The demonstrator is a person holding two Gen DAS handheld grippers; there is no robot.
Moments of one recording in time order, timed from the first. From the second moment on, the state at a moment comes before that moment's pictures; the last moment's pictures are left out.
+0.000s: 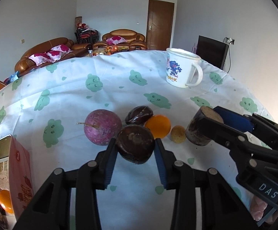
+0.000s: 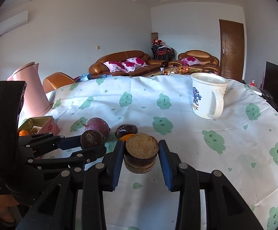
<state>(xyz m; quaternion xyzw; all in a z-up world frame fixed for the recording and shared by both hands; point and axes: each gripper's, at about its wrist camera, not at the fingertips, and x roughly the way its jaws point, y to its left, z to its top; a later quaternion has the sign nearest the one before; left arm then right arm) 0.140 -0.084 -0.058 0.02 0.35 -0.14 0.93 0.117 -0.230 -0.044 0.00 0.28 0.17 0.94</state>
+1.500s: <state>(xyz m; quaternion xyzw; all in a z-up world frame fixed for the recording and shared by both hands) 0.099 -0.079 -0.036 0.04 0.24 -0.11 0.96 0.091 -0.230 -0.033 -0.02 0.21 0.18 0.96</state>
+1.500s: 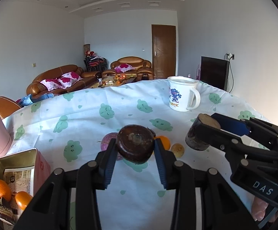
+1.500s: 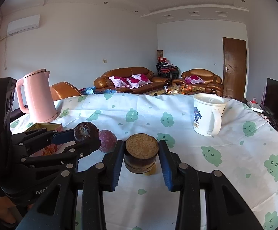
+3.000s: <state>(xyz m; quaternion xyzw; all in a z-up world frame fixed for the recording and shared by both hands) 0.072 -0.064 -0.025 0.03 0.17 -0.07 0.98 0.065 -0.222 -0.025 -0.04 0.14 0.20 0.97</state>
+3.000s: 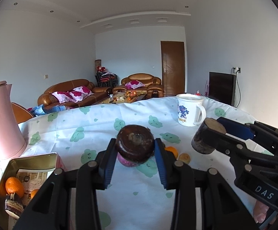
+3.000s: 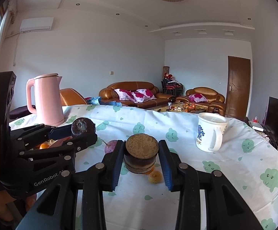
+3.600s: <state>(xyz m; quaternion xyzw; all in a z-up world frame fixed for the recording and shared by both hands) 0.063 -0.042 -0.026 0.01 0.18 -0.06 0.98 0.059 -0.199 -0.024 -0.06 0.14 0.22 0.96</state>
